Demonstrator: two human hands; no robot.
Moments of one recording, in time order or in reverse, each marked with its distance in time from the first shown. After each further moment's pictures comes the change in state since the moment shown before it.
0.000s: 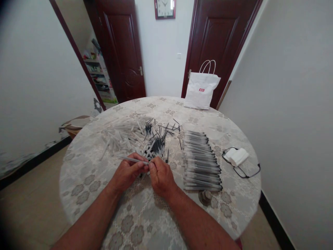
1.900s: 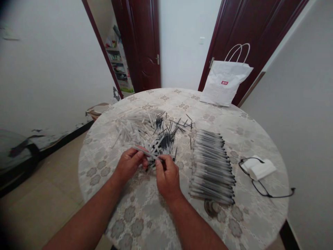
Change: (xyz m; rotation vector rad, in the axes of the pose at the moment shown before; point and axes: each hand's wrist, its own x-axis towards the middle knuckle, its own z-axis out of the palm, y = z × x) left_hand -0.001 0.006 -0.005 0.239 0.145 0.110; right_hand -0.004 0.003 0.003 0.160 0.116 0.204
